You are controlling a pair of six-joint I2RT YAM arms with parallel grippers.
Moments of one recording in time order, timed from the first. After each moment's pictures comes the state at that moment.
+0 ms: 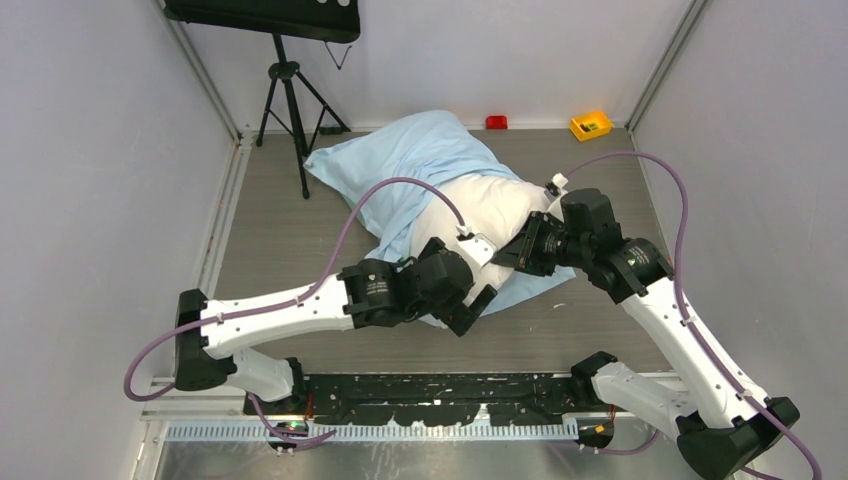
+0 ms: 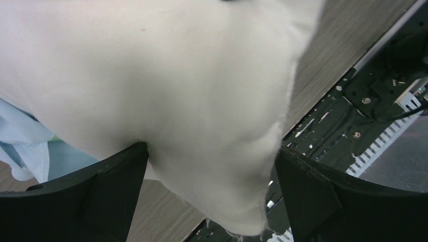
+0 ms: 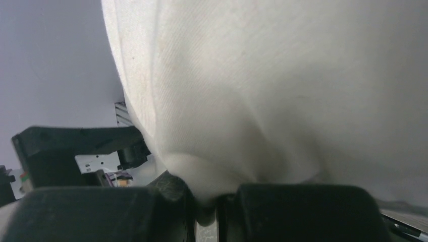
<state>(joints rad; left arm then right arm) -1.33 1.39 1.36 -0.74 -0.37 -0.32 0.46 0.94 1.07 -0.81 -0.32 0.81</state>
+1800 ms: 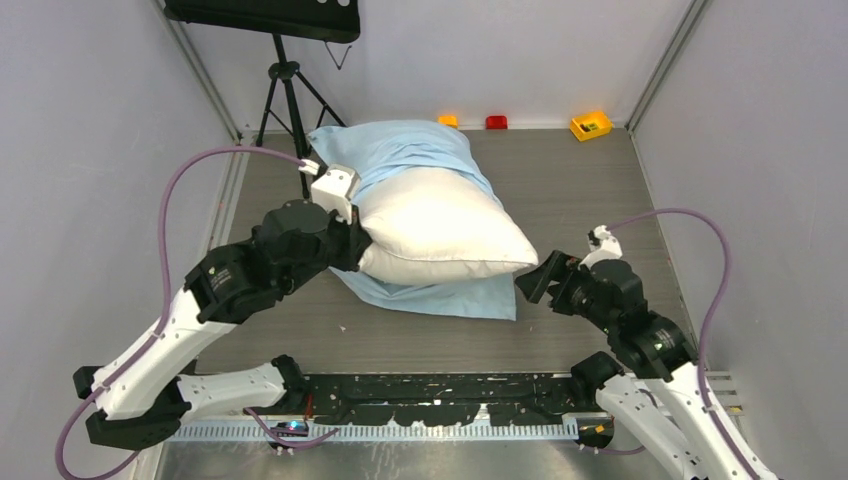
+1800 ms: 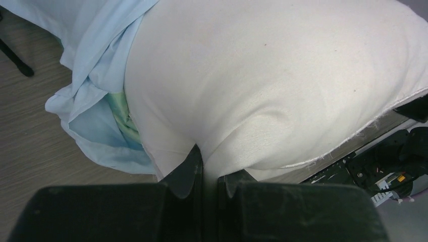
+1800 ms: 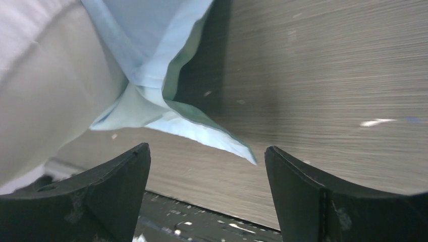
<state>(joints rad) -0.96 0.98 1.42 -0.92 -0.37 -0.36 0.47 0.46 0.72 -0.80 0.07 0.70</state>
